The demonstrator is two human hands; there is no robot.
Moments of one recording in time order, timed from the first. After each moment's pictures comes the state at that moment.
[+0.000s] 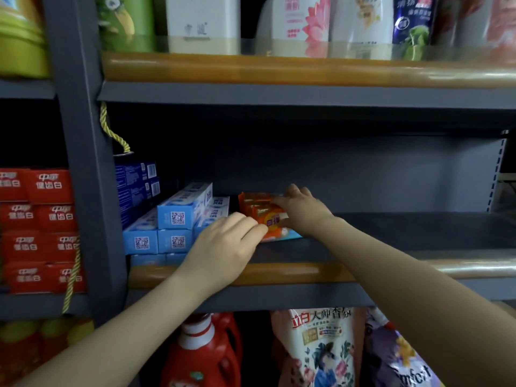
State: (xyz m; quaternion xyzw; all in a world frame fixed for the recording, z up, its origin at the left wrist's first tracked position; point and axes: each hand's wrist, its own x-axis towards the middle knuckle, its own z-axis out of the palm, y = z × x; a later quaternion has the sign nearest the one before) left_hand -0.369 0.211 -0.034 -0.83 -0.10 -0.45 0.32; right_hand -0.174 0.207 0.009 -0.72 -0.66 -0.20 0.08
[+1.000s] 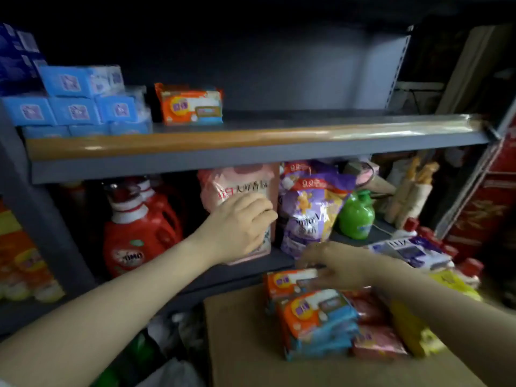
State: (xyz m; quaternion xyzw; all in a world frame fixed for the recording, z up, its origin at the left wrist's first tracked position) left_hand -0.306 0.096 -0.157 -0.92 0.04 -0.34 0.19; right_hand -0.122 -0.064 -0.181 -0.67 -0.74 0.11 0.03
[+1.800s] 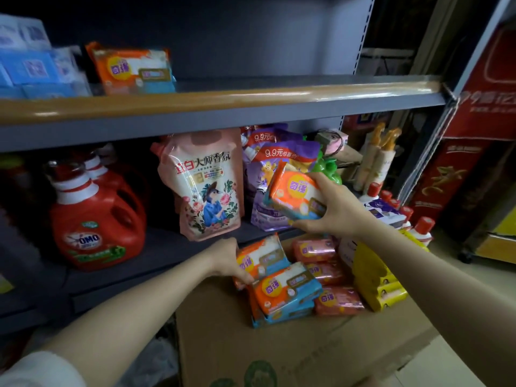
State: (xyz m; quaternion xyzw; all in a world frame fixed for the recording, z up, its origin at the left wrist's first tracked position) left_hand -0.257 0.066 -0.269 -0.91 -0.31 0.10 -0.27; right_hand -0.096 -0.108 -0.170 -0.76 -0.58 0.00 0.30
